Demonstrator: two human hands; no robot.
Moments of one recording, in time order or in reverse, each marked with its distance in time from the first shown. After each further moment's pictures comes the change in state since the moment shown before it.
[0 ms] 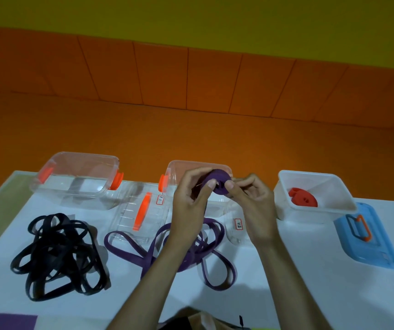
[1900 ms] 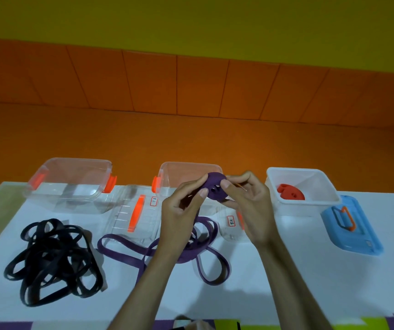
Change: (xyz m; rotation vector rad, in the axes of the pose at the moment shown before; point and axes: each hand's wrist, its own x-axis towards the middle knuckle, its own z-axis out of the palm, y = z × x) left_hand -0.034 0.017 -0.008 -0.008 -0.064 -0.022; right_hand -0.029 -0.021 -0.008 -0.003 -0.026 0.033
